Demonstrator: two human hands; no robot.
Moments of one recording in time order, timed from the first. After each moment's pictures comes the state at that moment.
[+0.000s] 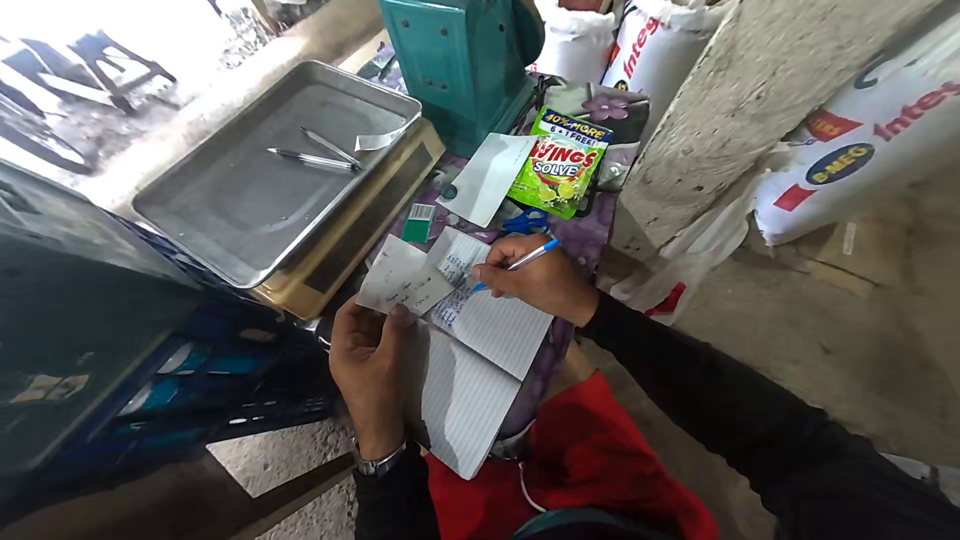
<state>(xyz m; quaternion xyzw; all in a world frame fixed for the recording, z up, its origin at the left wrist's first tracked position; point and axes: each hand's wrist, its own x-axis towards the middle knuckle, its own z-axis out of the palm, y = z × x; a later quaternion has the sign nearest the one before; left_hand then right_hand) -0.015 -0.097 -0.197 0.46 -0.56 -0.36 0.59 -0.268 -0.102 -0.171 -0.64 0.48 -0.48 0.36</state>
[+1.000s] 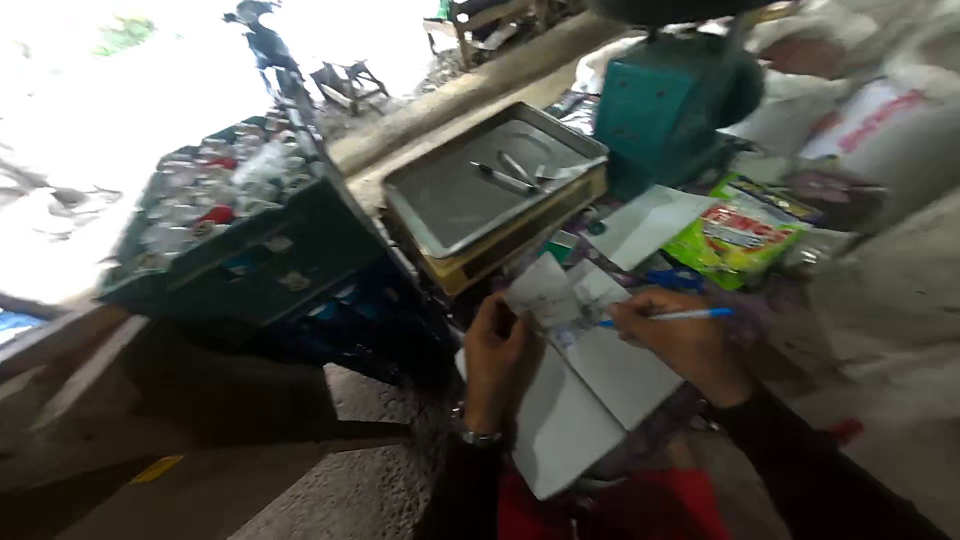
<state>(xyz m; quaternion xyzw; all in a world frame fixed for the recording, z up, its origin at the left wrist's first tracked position) -0.022 -0.092 -0.196 0.50 -0.56 -0.33 0.57 -0.274 -0.109 -0.188 -0.62 0.52 -0.45 0.37</state>
